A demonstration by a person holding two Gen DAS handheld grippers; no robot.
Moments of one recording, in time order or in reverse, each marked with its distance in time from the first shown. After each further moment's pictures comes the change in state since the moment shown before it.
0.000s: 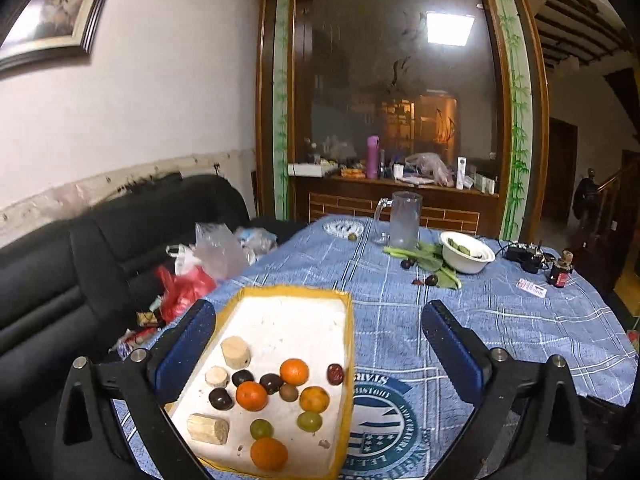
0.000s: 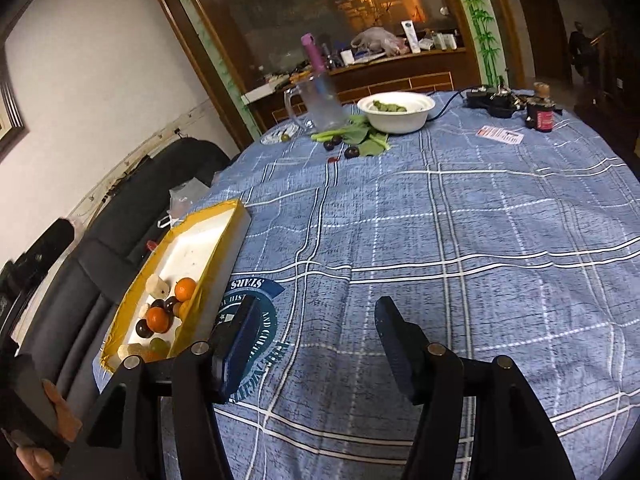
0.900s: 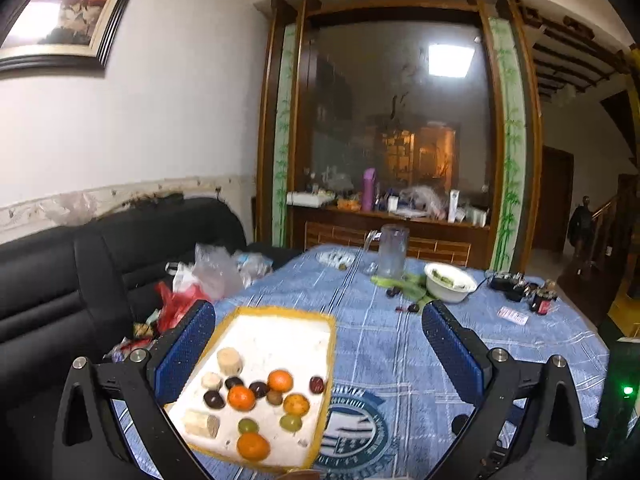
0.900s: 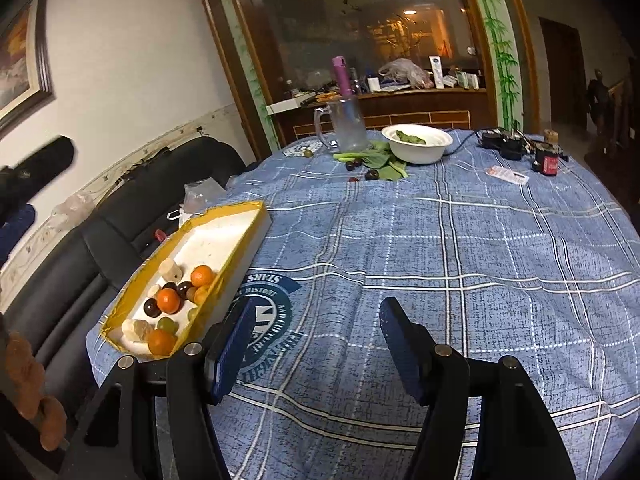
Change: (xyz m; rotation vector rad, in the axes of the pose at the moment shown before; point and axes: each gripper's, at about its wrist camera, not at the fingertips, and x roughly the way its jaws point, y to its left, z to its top) left arm -0.040 -0.002 0.002 -0.048 -0.074 -0.006; right arm -0.025 0.027 -0.018 -0.147 -0.074 0.001
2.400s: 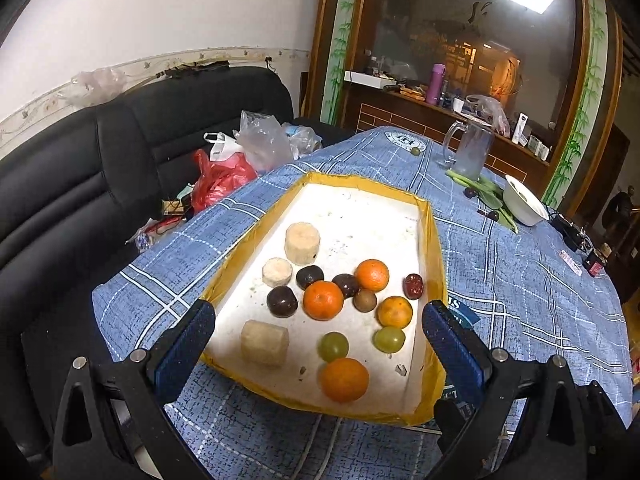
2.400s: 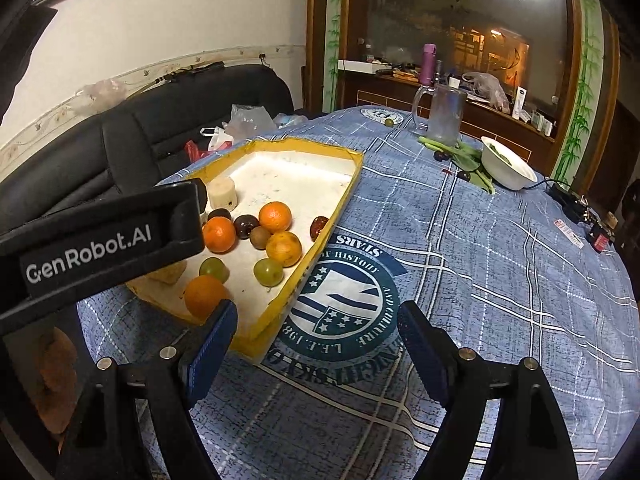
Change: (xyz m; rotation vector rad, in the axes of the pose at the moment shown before) left arm 0.076 0.098 -0.054 -0.152 0.436 0.106; right arm 0.061 0.123 -0.025 -0.351 0.154 -0.016
